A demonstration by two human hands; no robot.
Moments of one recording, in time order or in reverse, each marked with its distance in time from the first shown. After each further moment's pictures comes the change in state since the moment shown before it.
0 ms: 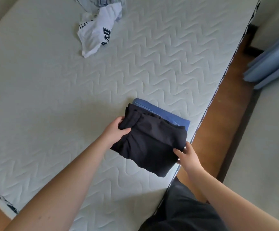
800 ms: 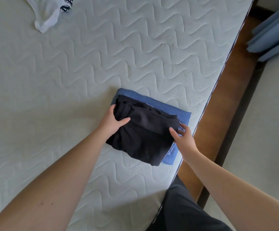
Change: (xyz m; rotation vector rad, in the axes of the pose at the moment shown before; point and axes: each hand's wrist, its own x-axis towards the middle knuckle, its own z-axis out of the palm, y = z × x) left_hand 0.149 -0.041 0.054 0.137 -0.007 -0.064; right_hand 0.144 0.023 0.008 -0.011 0.140 0.151
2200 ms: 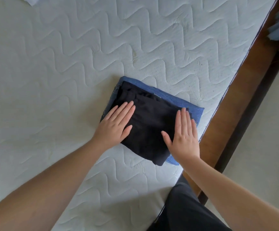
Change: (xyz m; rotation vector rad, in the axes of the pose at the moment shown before) left_hand 0.008 -0.072 0.024 0.936 0.262 0.934; right_hand 0.011 0.029 0.034 -1.278 0.304 -0.712
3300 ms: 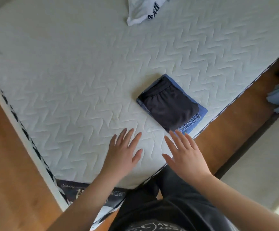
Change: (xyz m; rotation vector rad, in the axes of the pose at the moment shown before) left_hand -0.247 0.245 -0.198 -0.123 -0.141 -0.669; right_hand -0.243 -0.031 -0.176 -0.308 -0.119 -0.685
